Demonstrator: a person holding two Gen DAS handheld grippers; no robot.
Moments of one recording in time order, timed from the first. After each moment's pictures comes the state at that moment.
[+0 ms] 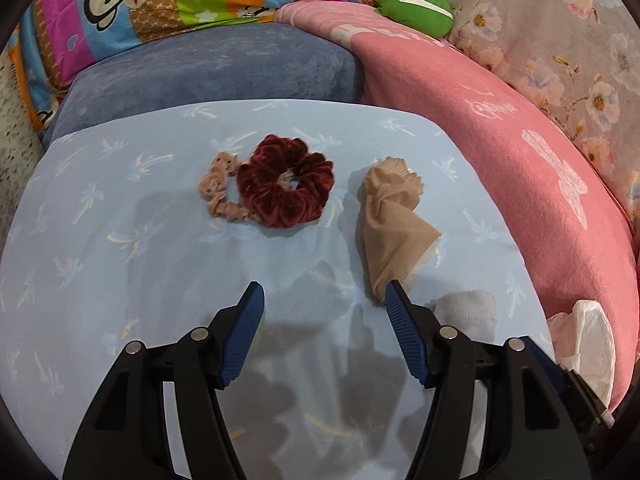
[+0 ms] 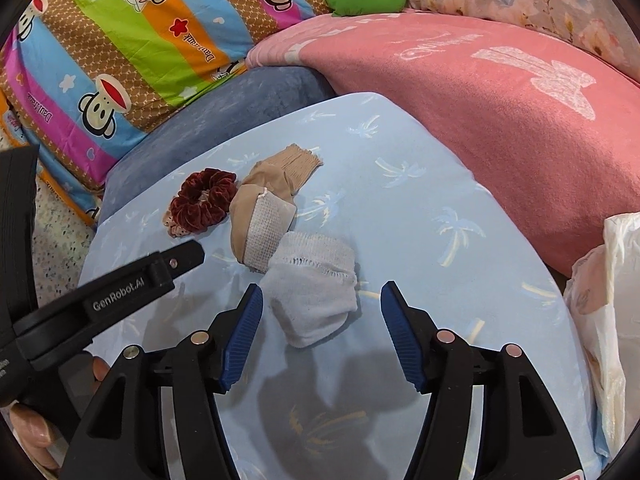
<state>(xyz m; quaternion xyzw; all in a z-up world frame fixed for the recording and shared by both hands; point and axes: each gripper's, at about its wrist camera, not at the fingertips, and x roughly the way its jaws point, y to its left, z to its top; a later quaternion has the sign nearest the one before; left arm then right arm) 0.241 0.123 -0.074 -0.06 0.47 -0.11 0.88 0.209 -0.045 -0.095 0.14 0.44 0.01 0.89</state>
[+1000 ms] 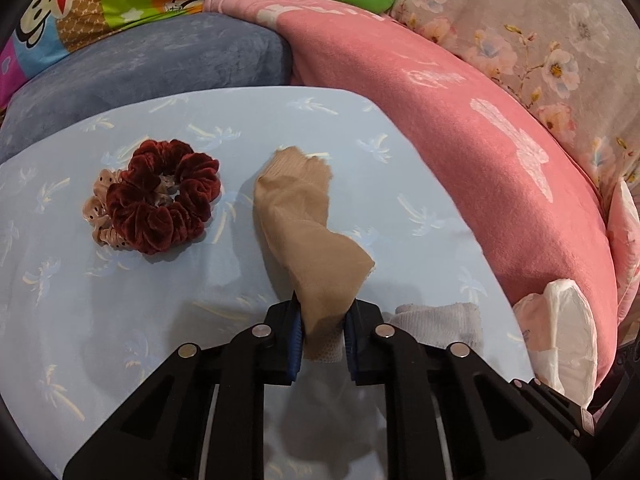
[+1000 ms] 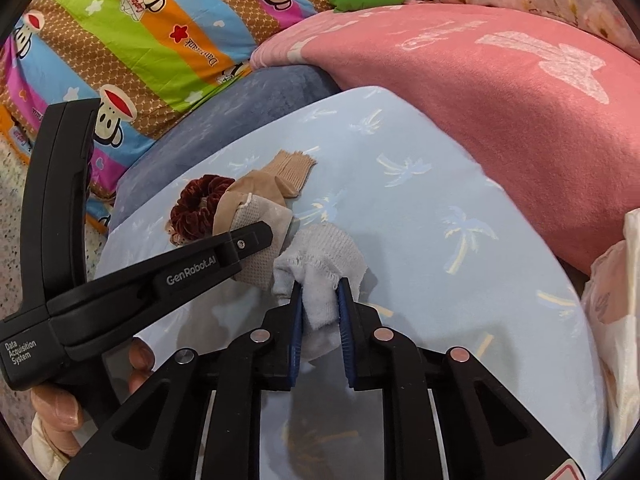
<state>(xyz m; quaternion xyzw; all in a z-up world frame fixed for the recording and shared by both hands) 0.257 0.075 -0.081 -0.05 0.48 -0.21 0.85 0.209 -0.067 -0.093 0.18 0.43 0.03 0.89</state>
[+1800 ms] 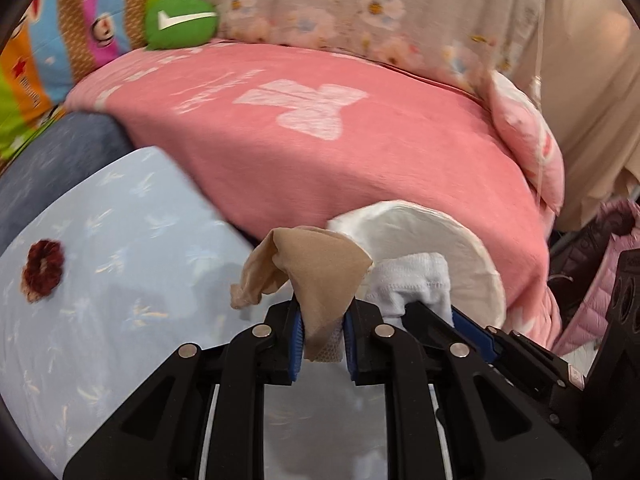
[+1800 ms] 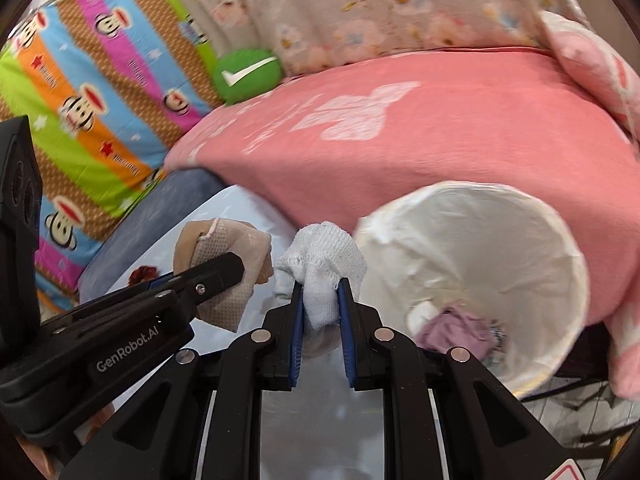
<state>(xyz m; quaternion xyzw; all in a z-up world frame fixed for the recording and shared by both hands) 0.114 -0.082 -0.008 0.09 0.41 -0.40 0.82 0.026 -0.221 -0.034 0.25 0.32 -0.16 0.90</state>
